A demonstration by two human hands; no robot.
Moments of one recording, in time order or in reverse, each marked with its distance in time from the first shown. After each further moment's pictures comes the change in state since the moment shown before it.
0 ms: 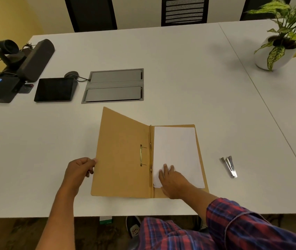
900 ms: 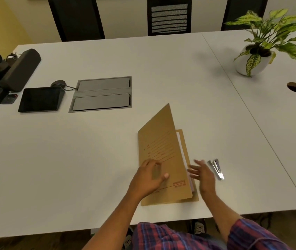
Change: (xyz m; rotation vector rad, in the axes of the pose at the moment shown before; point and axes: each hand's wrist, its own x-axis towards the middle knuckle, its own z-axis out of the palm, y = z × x) left_hand -0.047 0.027 0.223 0.621 -0.380 0.361; right_hand -0.085 0.077 0.025 1.953 0.860 0.849
